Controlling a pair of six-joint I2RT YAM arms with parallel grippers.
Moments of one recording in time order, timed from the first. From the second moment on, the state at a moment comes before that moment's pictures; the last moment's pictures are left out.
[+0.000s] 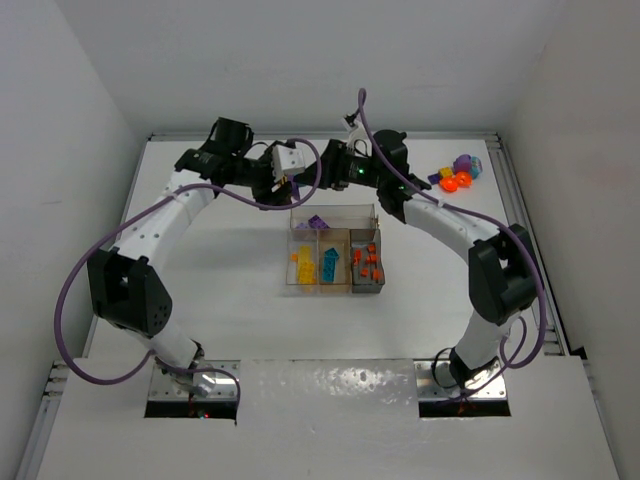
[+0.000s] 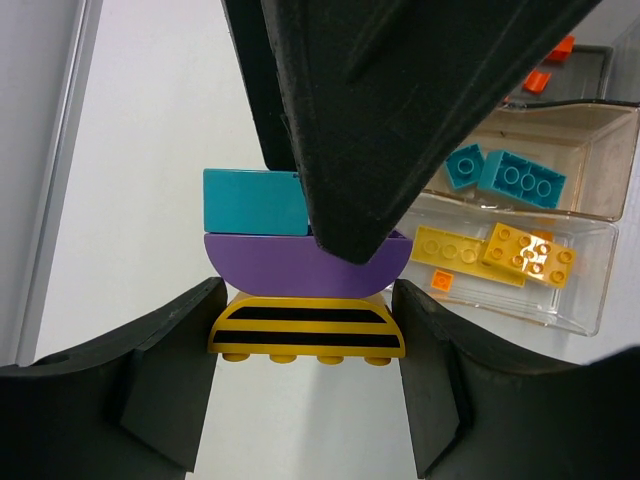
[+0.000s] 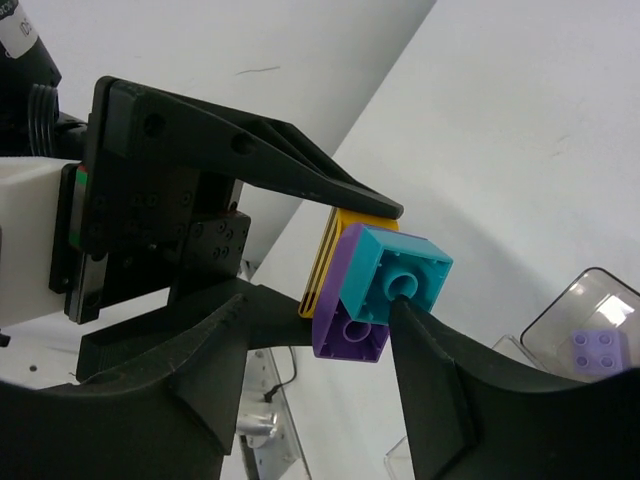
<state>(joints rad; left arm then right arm) -0.30 1.61 1.53 -0.75 0.66 0.89 0.48 1.76 1.27 0.34 -0.67 0.75</state>
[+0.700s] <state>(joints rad) -0.31 1.58 1.49 -0.72 0.65 0.94 0.47 1.76 1.31 0.16 -0.63 0.65</state>
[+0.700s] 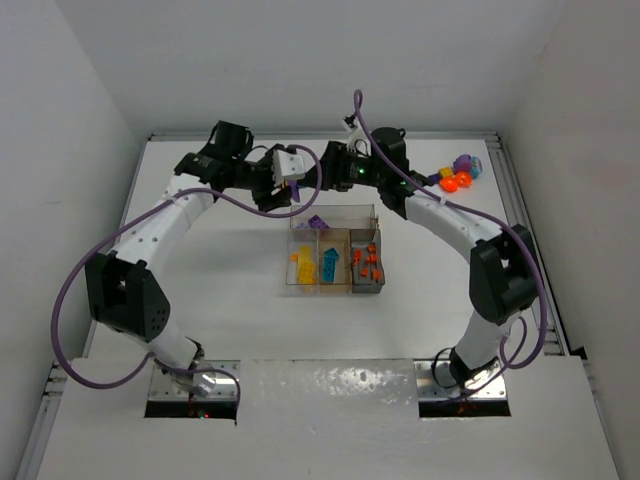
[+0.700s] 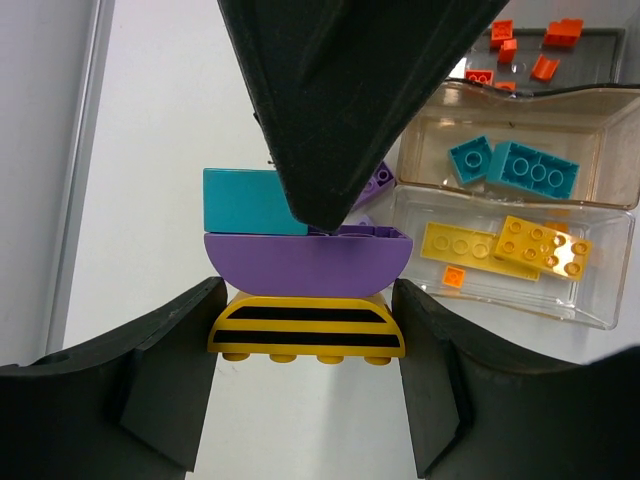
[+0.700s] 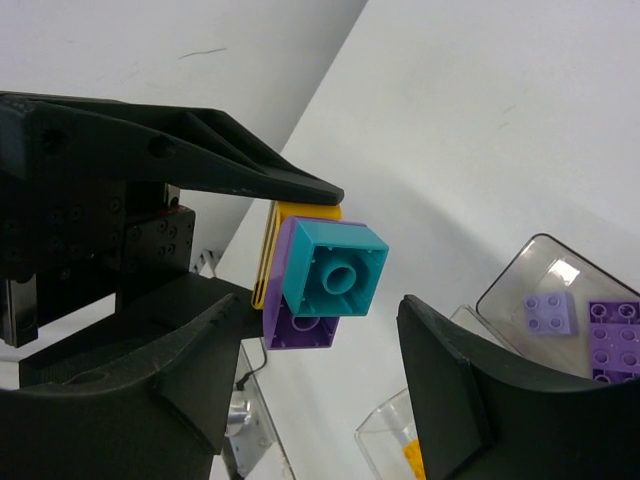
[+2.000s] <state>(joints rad) -0.31 1.54 1.44 -0.66 0.68 0.95 0.45 1.82 1.30 0.34 -0.74 0.80</state>
